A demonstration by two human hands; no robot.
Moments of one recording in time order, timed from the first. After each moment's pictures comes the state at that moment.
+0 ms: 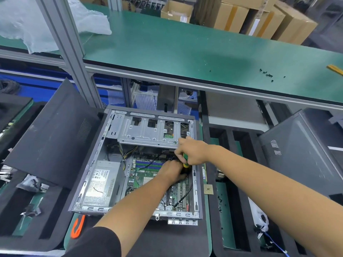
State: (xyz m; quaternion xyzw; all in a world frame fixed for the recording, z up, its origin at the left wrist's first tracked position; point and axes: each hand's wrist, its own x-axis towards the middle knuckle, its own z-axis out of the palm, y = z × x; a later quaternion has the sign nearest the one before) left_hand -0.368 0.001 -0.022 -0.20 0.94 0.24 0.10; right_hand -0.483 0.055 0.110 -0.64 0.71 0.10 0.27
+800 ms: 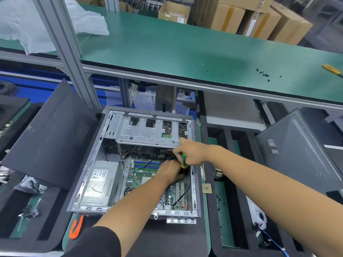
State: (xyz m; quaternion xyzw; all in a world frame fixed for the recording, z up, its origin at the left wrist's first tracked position) left_hand -0.369 0.002 -0.022 -0.19 0.95 0.21 0.11; right_hand -0.477 0.061 0.117 -0.61 0.72 0.08 0.31
